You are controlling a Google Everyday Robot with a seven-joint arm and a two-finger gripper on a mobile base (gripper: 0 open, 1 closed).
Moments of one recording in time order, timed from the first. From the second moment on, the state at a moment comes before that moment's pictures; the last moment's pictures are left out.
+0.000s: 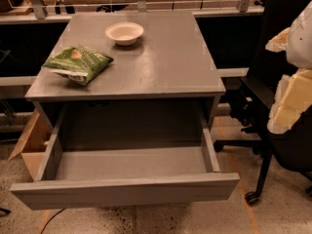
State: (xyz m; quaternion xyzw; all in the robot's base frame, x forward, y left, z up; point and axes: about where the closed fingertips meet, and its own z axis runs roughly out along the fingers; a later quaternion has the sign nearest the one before) arm 0.438 -0.216 0.978 -0.60 0.78 -0.04 0.16
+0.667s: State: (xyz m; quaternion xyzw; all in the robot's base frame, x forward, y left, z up) arm 0.427 -0.213 0.946 -0.58 0.80 -0.02 0.13
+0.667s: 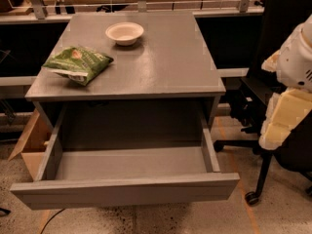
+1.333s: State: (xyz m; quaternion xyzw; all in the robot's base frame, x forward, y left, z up) arm 0.376 -0.198 0.855 -0.52 0.85 0.03 0.04
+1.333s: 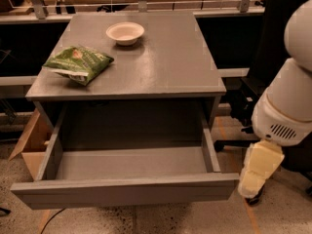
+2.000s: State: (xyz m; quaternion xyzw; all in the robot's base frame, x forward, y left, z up) arm 0.347 -0.189 0.816 -0.49 0.87 0.04 -0.01
